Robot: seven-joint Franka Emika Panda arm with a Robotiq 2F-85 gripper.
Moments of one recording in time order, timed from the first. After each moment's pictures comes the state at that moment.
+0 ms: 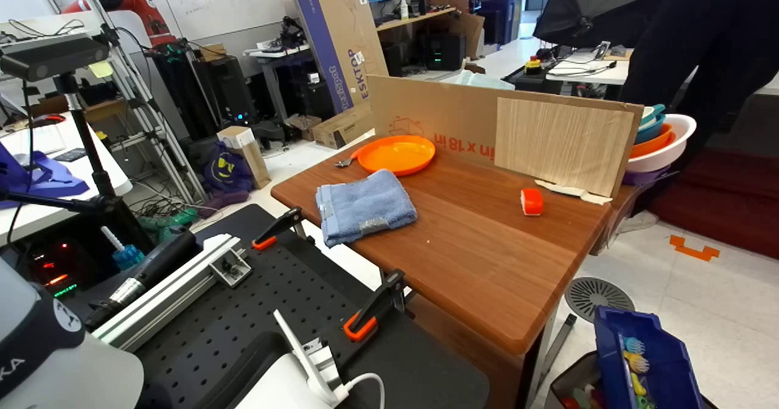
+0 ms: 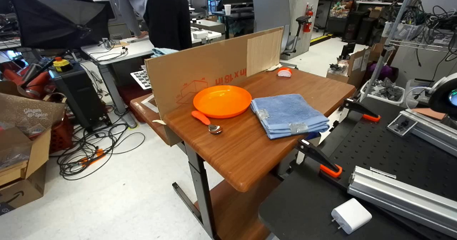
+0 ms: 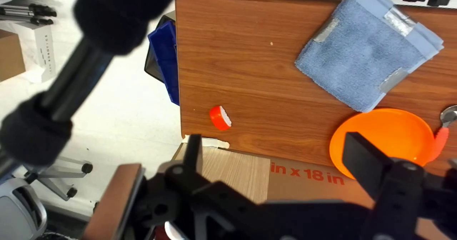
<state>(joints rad) -0.07 -0.59 -0.02 -2.54 -0.26 2.16 -0.07</state>
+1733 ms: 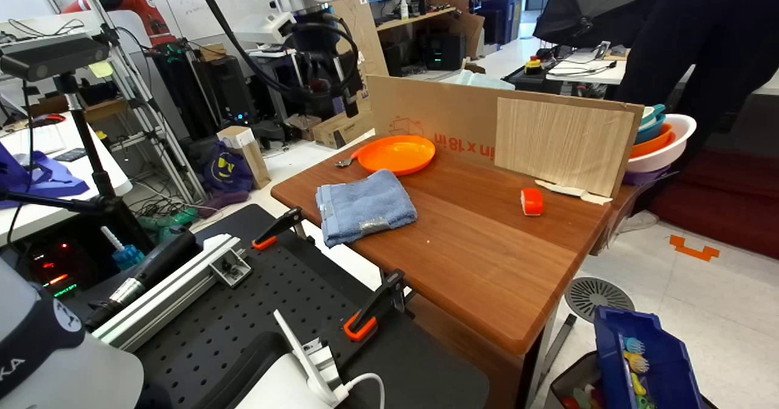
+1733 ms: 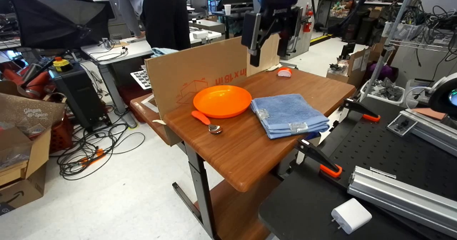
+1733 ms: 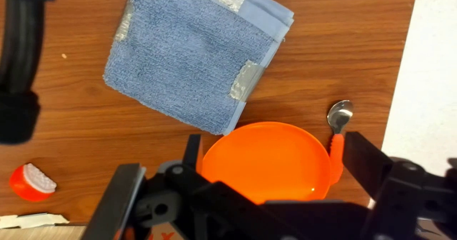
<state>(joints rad) 0.11 -0.01 0.15 -2.47 -0.06 2.54 0.31</state>
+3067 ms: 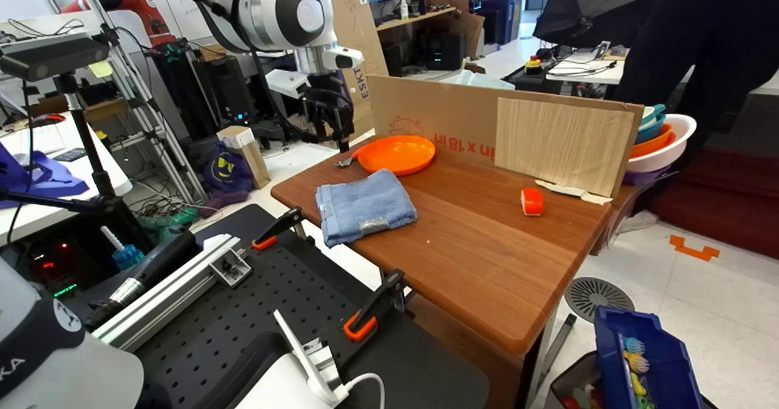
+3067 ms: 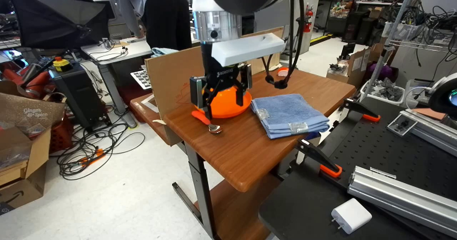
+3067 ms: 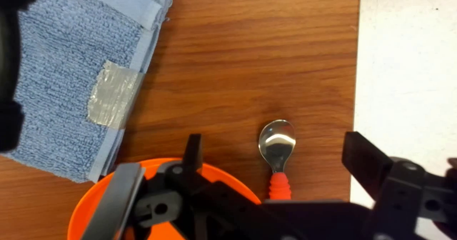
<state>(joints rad) 0.28 0.44 0.13 -2.13 -0.07 2.54 0.49</state>
